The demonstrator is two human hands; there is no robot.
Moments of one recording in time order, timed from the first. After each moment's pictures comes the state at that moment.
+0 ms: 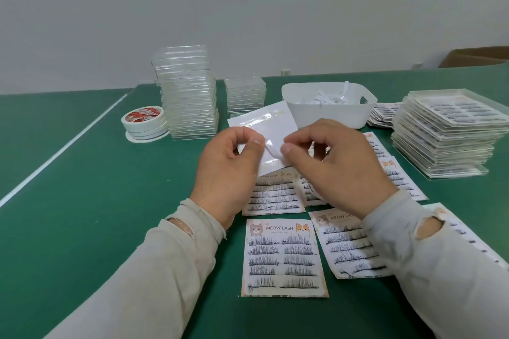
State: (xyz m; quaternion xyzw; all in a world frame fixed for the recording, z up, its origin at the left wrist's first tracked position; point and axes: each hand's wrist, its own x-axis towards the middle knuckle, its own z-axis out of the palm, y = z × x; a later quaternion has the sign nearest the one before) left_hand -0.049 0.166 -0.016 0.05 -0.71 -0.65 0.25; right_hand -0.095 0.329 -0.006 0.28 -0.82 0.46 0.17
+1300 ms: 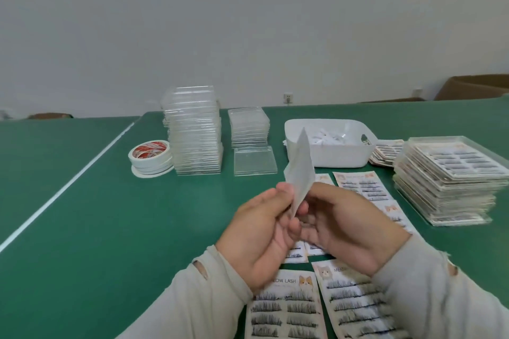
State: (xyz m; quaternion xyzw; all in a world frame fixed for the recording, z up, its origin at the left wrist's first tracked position) left_hand -0.057 0.200 -0.001 0.12 -0.35 -0.93 -0.05; right_hand -0.098 0.324 0.013 0.07 -0.52 0.78 -0.34
